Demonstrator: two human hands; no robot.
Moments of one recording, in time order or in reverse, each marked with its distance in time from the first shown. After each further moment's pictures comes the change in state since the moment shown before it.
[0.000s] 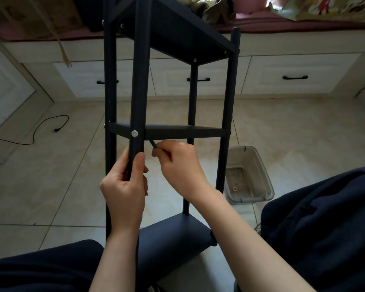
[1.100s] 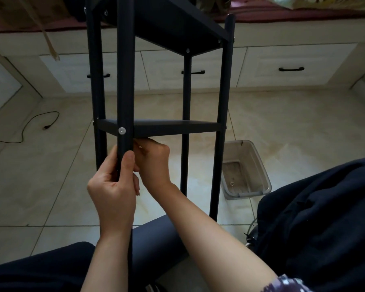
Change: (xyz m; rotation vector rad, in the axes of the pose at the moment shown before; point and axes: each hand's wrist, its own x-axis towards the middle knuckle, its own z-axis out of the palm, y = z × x) left_hand 0.003 -0.007 -0.005 -0.010 -0.016 0.020; right_hand 0.021 0.013 0.073 0.296 0.357 -0.208
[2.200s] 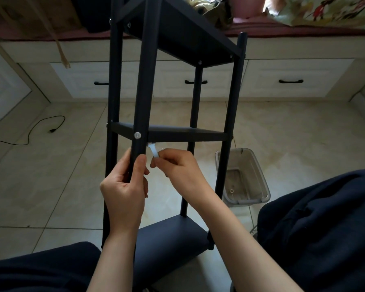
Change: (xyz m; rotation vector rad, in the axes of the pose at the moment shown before) left_hand -0.004 0.007 0.008 -0.011 -0.024 -0.003; right_hand 0.005 -0.049 -0.081 0.056 -0.423 0.523
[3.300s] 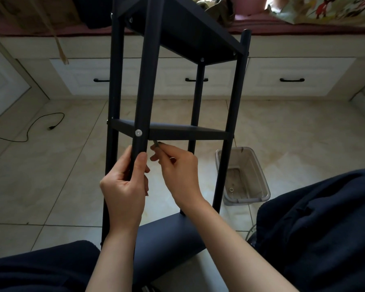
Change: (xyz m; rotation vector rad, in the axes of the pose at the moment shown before) left_hand -0.001 0.001 0.000 0.019 -0.009 0.009; right_hand 0.009 0.025 0.022 -0.037 0.326 -0.177
